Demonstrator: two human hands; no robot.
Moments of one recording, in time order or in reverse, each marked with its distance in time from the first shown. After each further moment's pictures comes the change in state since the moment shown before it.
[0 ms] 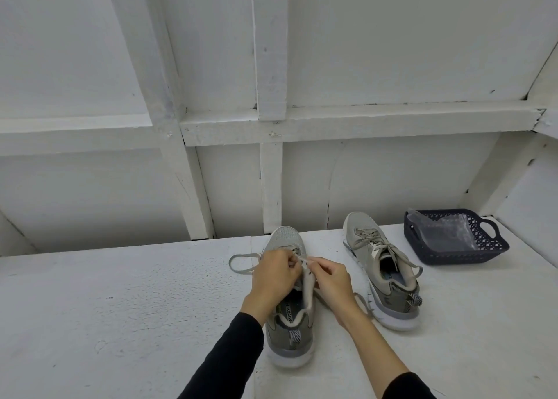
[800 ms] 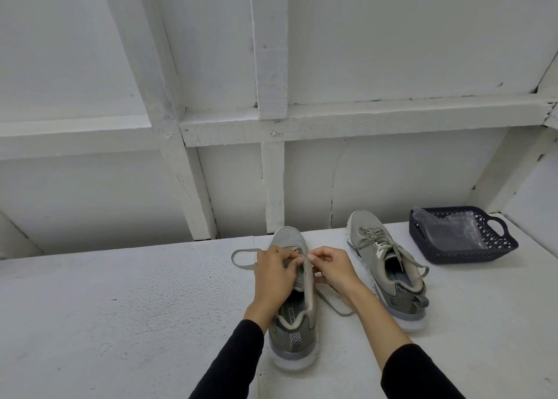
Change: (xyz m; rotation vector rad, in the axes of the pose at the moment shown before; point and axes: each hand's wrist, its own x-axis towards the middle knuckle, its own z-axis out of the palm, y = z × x) left_hand 0.003 -0.014 0.012 -0.157 0.138 -0.033; right_hand 0.034 -0.008 -0.005 -0.012 -0.151 0.092
